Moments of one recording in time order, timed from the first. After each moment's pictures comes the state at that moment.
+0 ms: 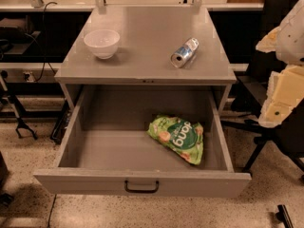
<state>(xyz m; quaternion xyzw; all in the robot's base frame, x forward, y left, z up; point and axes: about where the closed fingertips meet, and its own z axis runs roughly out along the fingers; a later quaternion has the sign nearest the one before) 0.438 -0.217 0.976 -0.60 0.78 -0.03 0.16</state>
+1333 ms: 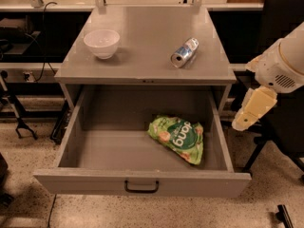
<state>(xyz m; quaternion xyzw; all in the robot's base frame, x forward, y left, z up) 0.491 -0.223 0.898 -0.54 0.81 0.01 0.22</state>
